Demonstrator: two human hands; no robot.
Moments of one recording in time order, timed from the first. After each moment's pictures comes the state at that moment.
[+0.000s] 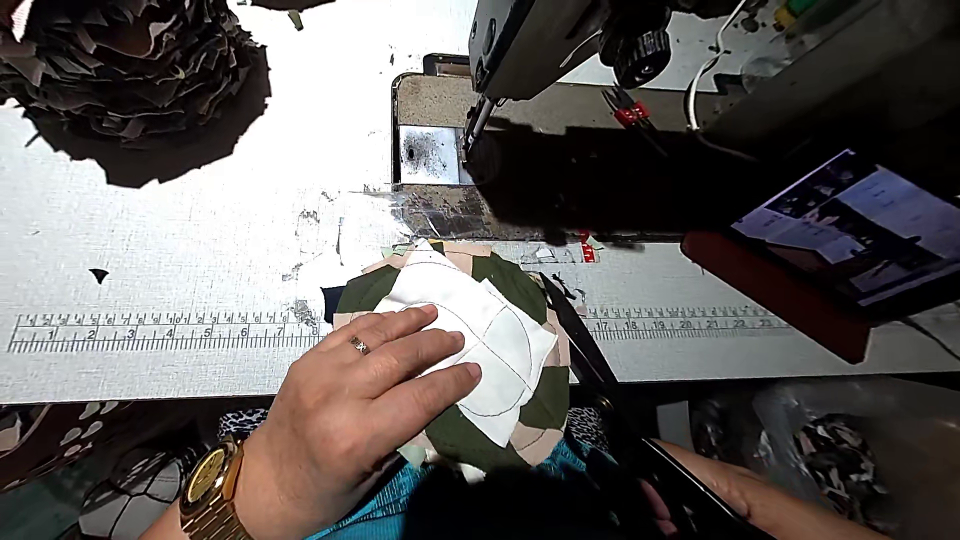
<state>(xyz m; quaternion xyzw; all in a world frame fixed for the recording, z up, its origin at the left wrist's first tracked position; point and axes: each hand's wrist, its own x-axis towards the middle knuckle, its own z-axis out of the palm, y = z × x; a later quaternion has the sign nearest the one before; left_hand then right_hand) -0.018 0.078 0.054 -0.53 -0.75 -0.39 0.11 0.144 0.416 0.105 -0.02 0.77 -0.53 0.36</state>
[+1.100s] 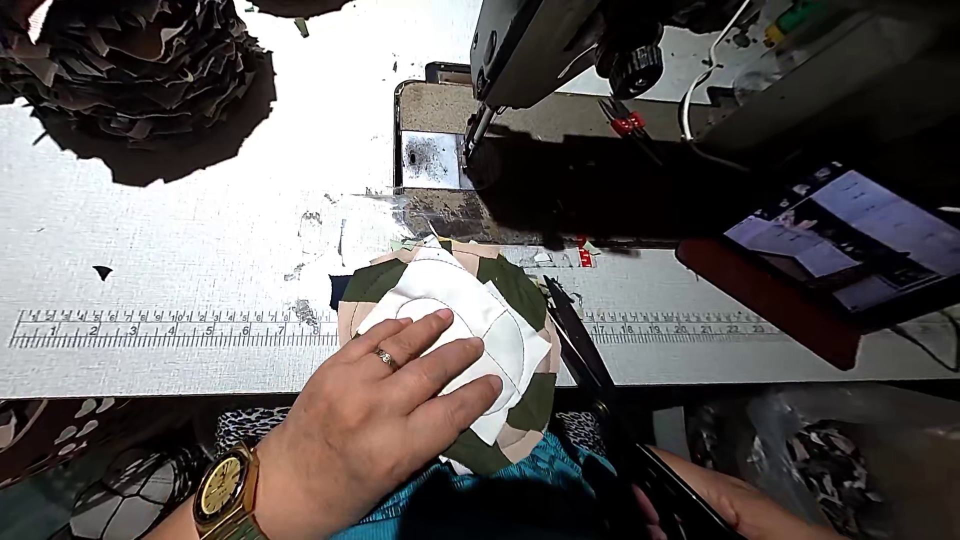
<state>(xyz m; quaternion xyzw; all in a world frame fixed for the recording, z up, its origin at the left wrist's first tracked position) -0.010 0.090 0.052 -0.55 -0.76 -0.32 0.14 0.145 0.408 0.110 -0.01 0.79 -0.50 0.36</state>
